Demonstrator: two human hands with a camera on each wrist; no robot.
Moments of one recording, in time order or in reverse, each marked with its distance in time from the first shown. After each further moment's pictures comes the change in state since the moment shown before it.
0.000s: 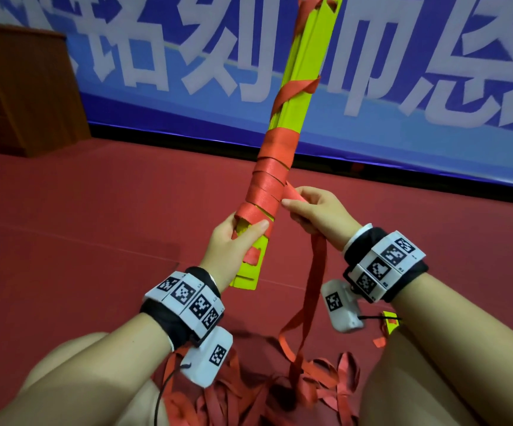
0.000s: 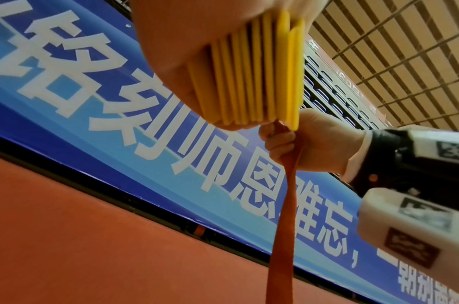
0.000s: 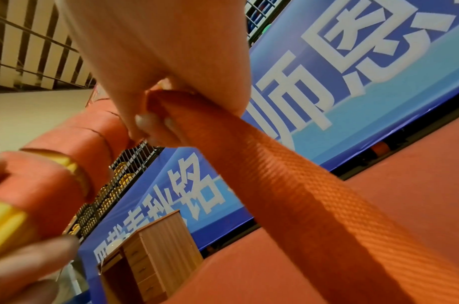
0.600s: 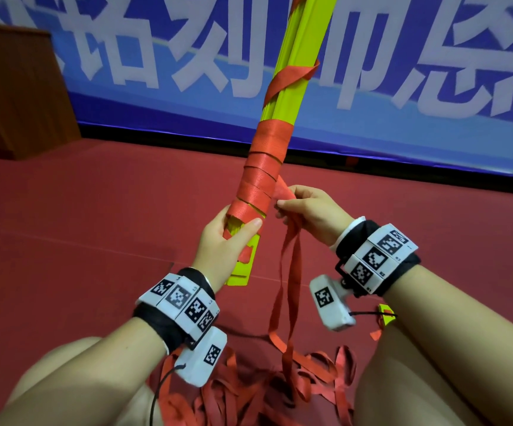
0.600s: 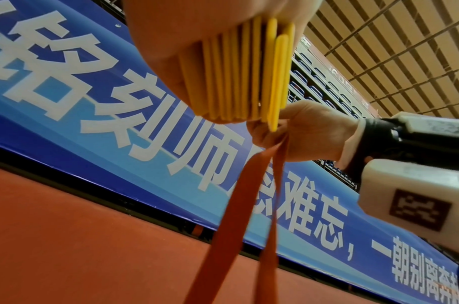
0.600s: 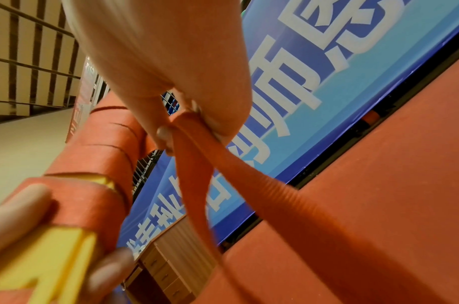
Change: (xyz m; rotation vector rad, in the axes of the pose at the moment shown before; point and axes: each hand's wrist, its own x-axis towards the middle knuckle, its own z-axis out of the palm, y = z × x) left_hand 0.000 -0.001 0.003 0.144 0.018 0.131; right_hand 0.007 0.004 0.000 0.209 0.000 0.139
